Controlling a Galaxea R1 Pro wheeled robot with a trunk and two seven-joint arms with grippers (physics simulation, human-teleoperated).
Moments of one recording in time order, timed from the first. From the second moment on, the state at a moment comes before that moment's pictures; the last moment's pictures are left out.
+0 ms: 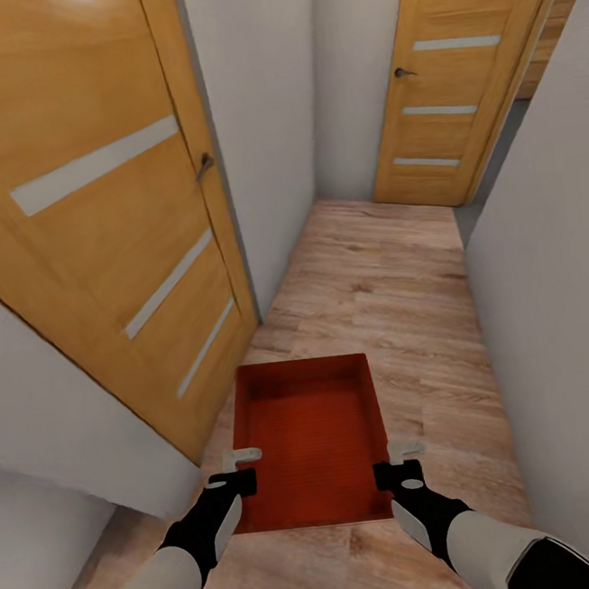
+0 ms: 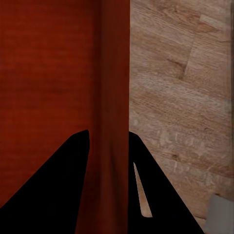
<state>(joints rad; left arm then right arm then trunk) -0.68 -0.13 0.01 -0.40 0.00 0.20 0.17 -0.76 0.09 0.56 -0.13 -0.48 -0.09 -0.27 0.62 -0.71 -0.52</state>
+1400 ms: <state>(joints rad) -0.68 -0.13 0.01 -0.40 0.00 0.20 0.17 -0.76 0.09 0.56 -0.13 -0.48 -0.09 -0.27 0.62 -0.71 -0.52</state>
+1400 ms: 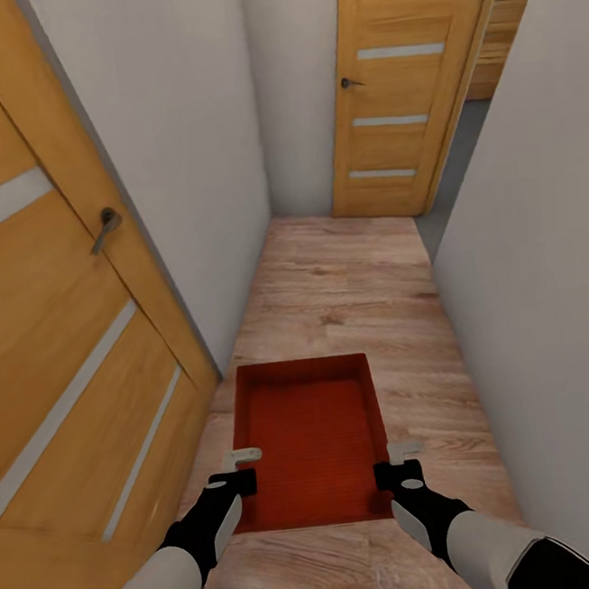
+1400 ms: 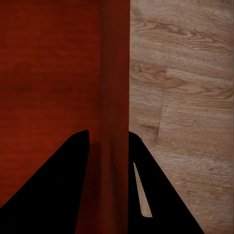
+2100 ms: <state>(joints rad) -0.68 -0.13 0.00 -0.40 0.01 0.20 0.18 -0.76 0.09 0.56 -0.13 -0.48 -0.09 -0.27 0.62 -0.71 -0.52</state>
